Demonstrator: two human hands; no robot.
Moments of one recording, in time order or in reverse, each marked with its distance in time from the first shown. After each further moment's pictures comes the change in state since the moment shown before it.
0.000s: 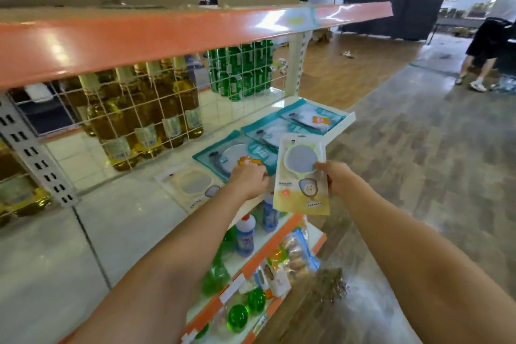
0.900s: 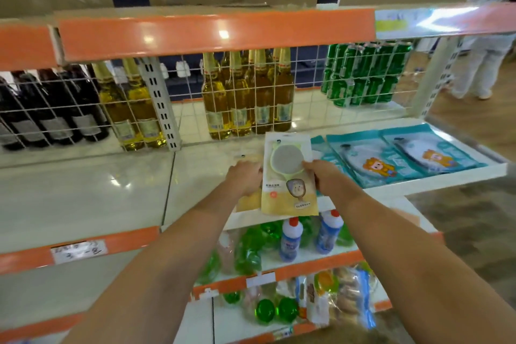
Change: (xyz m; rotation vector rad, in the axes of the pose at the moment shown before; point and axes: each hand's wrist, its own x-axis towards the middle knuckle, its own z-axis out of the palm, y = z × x) left_hand -0.061 -0.050 -0.020 -0.140 -0.008 -0.697; right_hand 0.017 -0.021 0.155 -0.292 -0.688 -0.068
